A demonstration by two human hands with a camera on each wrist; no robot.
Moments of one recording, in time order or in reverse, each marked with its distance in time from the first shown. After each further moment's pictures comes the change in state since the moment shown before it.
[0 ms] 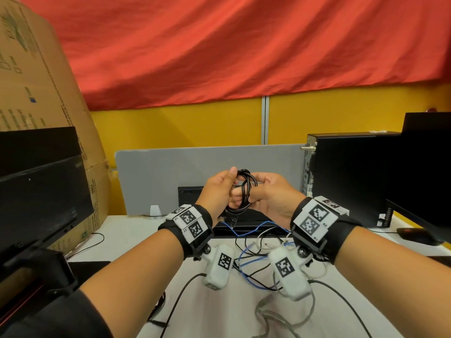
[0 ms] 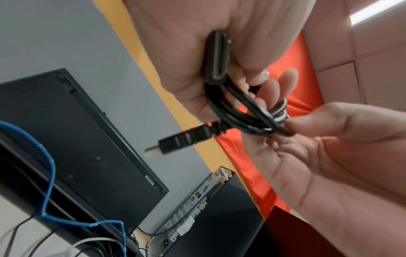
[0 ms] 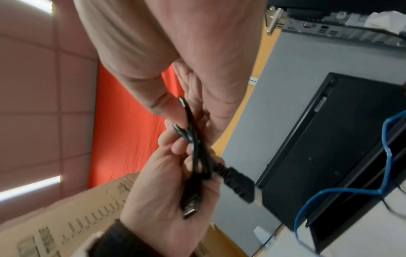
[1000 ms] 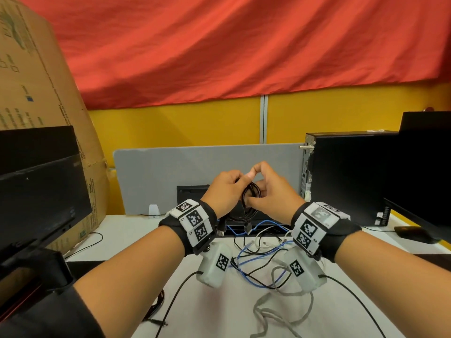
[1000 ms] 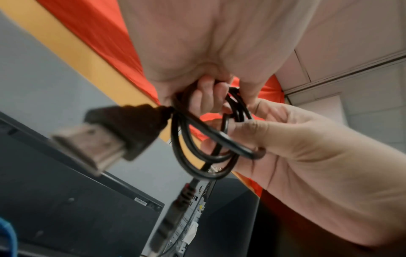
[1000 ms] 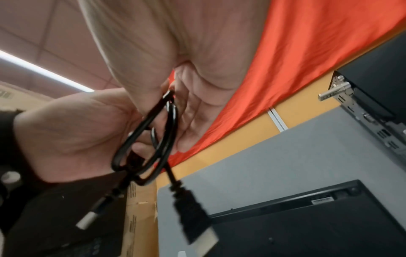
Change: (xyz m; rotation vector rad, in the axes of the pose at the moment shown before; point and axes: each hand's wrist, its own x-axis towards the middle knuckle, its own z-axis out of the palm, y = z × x) left_hand 0.002 0.008 0.008 0.582 -0.039 0.217; right_hand 0.008 0.010 -0.024 -0.950 0.073 -0.331
